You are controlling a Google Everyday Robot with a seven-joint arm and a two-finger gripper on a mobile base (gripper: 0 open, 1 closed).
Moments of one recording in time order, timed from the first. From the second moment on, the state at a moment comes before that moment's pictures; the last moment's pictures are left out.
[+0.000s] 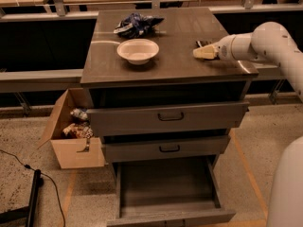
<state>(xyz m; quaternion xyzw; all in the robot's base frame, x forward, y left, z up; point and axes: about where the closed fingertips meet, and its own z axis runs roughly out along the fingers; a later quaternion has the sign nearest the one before) 0.832 -0.228 0.842 -0.21 0.83 0.14 0.50</state>
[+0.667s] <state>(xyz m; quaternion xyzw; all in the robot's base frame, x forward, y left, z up) 0.832 -0.235 0.837 -0.20 0.83 0.14 0.49</state>
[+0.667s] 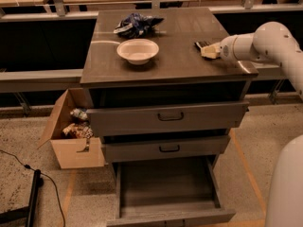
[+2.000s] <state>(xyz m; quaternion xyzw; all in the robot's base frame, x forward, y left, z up) 0.679 -0.262 0.955 -0.43 0.67 0.23 0.55</state>
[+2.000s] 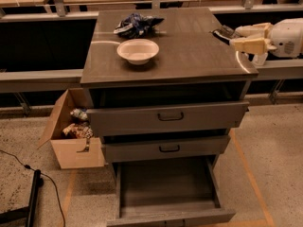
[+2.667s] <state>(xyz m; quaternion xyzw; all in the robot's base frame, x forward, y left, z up) 0.649 -0.243 0.946 -0.49 0.66 0.27 0.51</state>
